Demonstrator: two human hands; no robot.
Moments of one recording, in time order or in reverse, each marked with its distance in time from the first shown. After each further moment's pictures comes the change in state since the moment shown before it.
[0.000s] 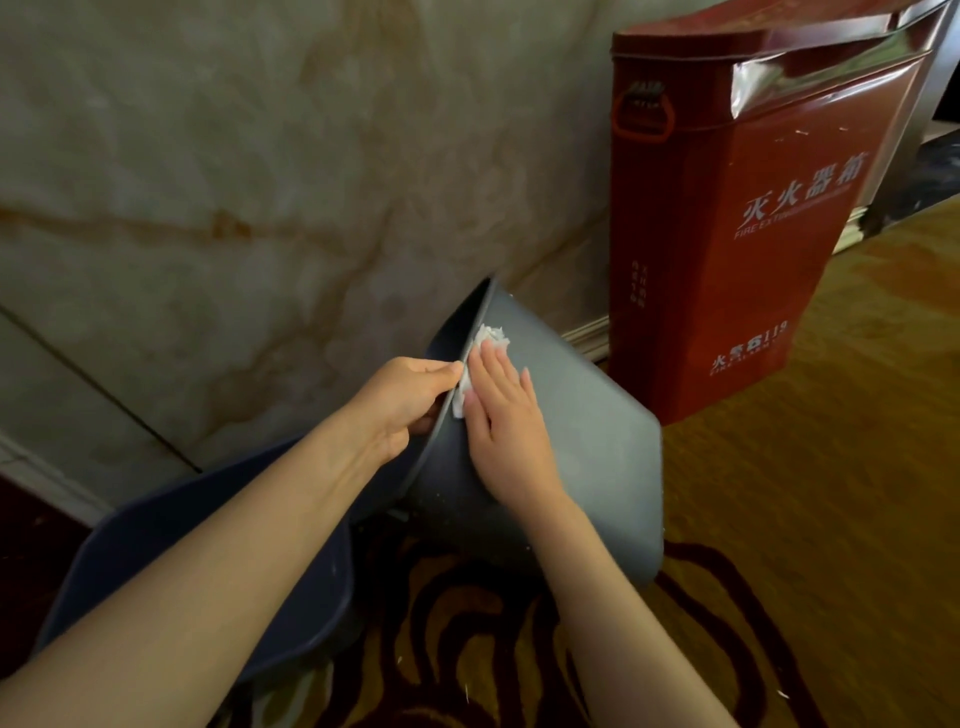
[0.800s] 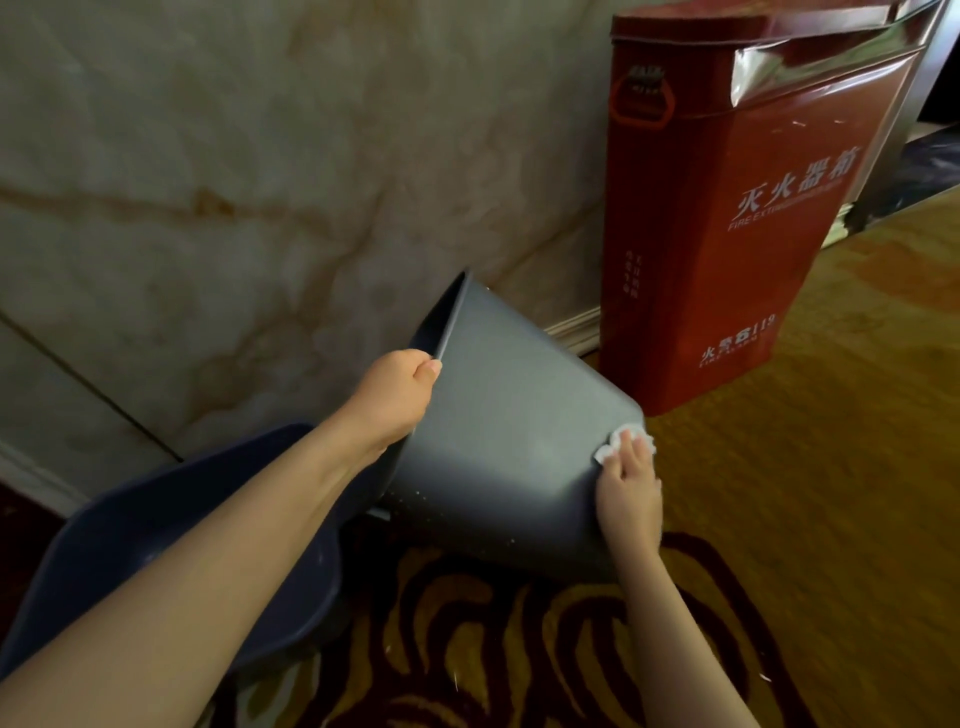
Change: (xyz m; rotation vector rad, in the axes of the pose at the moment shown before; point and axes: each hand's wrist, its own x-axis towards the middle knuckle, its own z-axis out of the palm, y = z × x) left_hand -0.003 -0.011 -0.005 0.670 0.129 0.334; right_hand -0.064 0.111 -0.020 0.028 0.219 0.824
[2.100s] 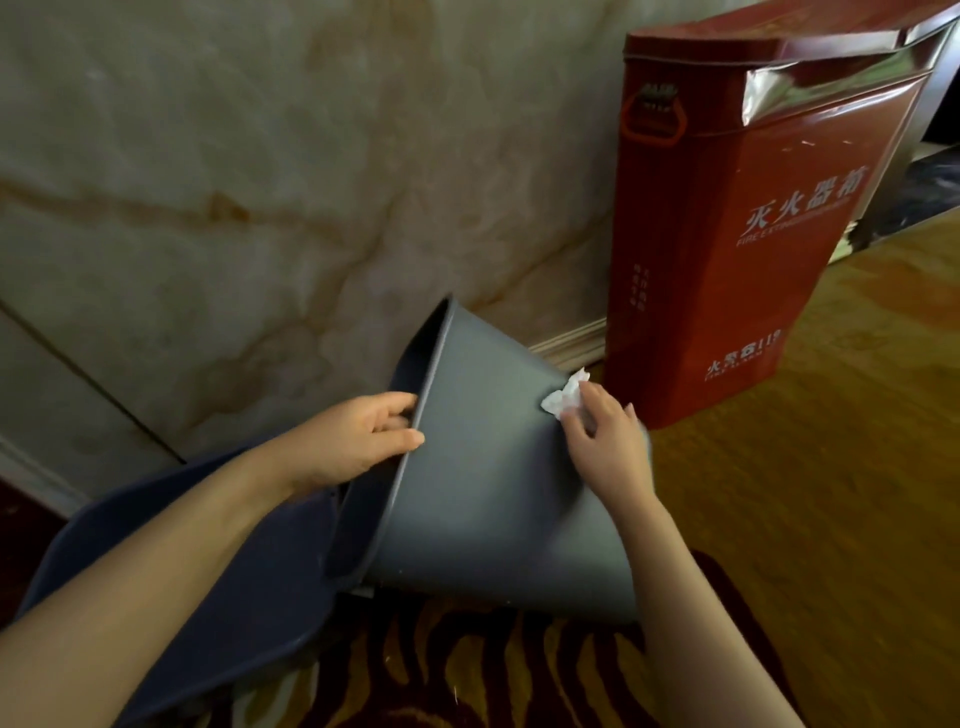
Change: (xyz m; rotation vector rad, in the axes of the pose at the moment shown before) left_hand -0.027 -0.036 -0.033 -0.464 -0.477 0.008; right_hand 0.019 -0.059 -0.007 -0.121 -0.099 -0.495
